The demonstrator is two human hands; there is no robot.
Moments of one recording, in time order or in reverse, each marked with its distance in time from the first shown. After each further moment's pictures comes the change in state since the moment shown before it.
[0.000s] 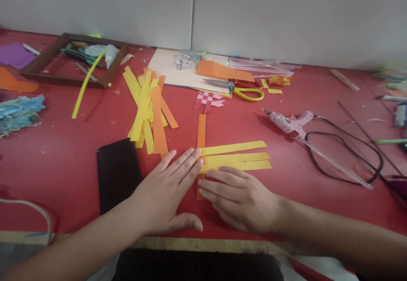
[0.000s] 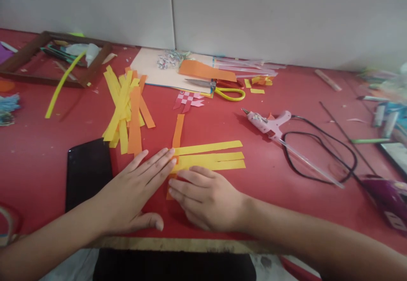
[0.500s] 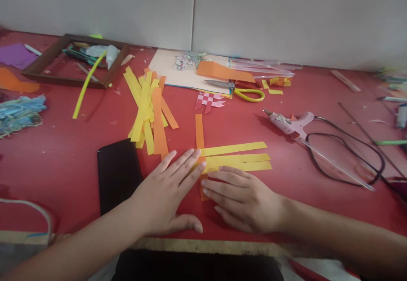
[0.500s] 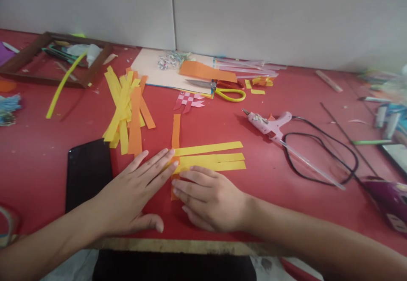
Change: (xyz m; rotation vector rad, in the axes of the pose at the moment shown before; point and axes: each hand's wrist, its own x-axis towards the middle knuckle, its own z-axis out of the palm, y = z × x) left_hand -0.001 0.000 0.002 0.021 0.024 0.011; right_hand 0.001 0.002 -0.002 0.088 0.055 0.003
